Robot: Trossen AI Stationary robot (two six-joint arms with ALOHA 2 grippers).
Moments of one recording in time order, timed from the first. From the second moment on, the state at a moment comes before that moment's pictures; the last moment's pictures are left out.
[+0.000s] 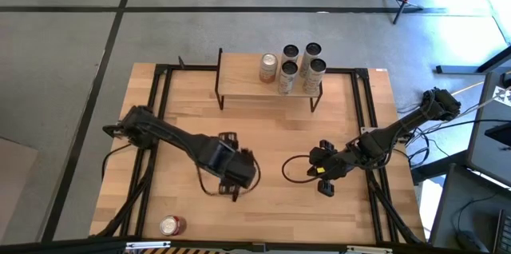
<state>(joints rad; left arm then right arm) -0.40 1.92 1.94 -1.41 -0.29 -0.47 0.53 1.23 0.91 -0.62 0.14 0.73</state>
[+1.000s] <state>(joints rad) -0.45 1.88 1.87 -1.38 -0.39 -1.17 0.53 1.23 0.91 -0.58 0.15 0.73</state>
